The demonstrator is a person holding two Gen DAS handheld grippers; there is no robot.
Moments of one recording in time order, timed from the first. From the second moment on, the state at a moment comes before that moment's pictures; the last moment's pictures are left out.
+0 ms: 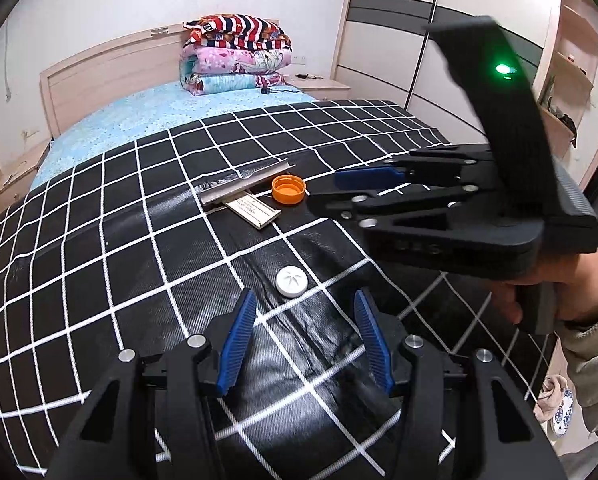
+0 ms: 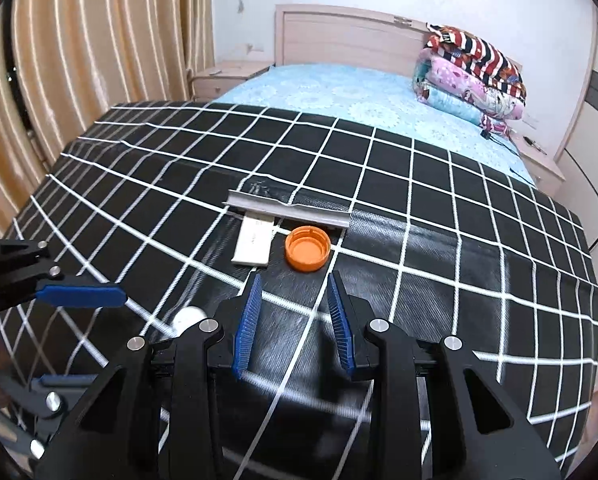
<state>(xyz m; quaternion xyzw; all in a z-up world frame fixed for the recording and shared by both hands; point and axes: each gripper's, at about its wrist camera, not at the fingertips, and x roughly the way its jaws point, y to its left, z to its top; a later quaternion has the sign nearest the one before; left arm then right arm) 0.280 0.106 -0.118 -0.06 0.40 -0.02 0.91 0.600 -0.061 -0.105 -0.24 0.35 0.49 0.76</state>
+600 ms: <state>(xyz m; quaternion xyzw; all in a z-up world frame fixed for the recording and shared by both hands) 0.298 0.109 -0.137 -0.07 0.42 -0.01 0.91 0.620 -0.042 -0.120 -0.23 0.37 0.48 0.76</state>
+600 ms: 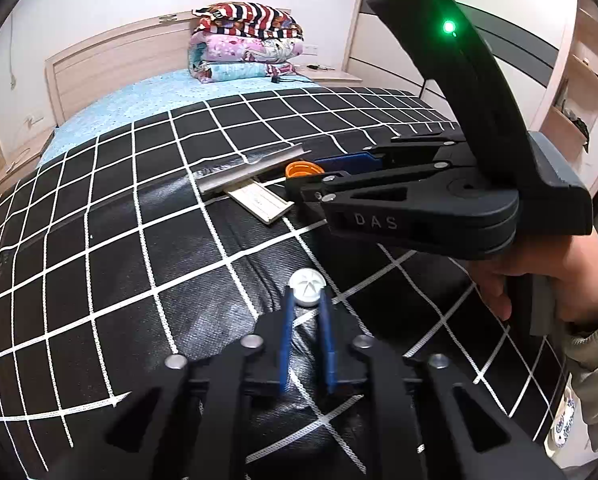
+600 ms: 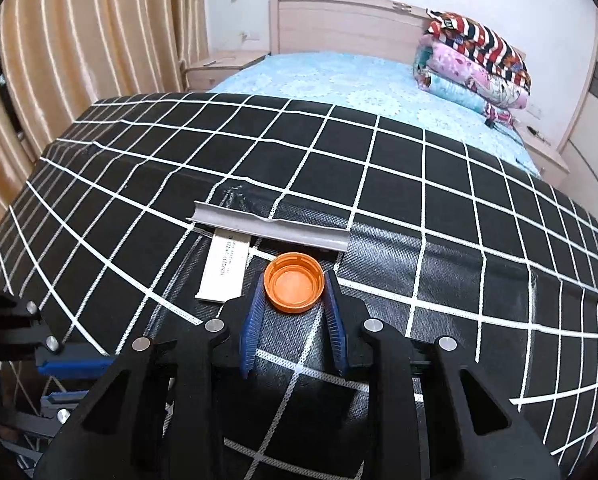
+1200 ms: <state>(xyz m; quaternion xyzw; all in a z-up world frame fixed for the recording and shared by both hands) 0.290 0.095 -0.133 -0.06 0.42 0.02 0.90 0.606 -0.084 -0.107 -0.22 0.36 0.47 0.77</state>
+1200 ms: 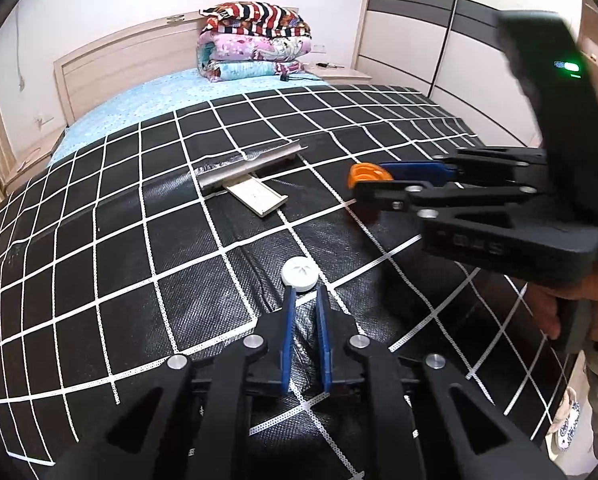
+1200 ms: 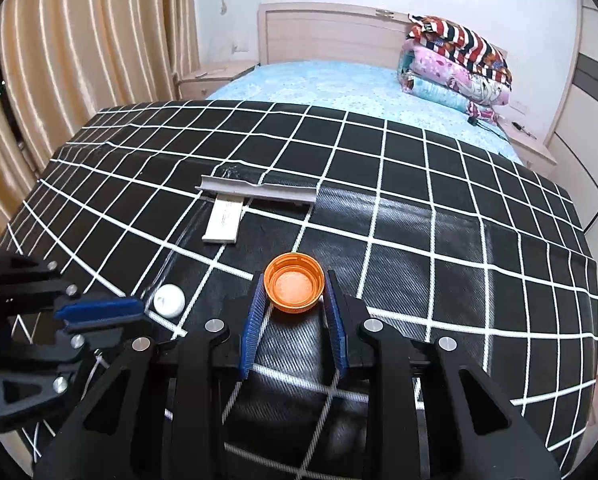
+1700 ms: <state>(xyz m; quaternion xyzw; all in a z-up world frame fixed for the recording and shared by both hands) 0.315 0.097 -0.138 -0.03 0.42 0.04 0.90 0.595 -0.106 -0.097 -0.21 0.35 0.48 0.78</state>
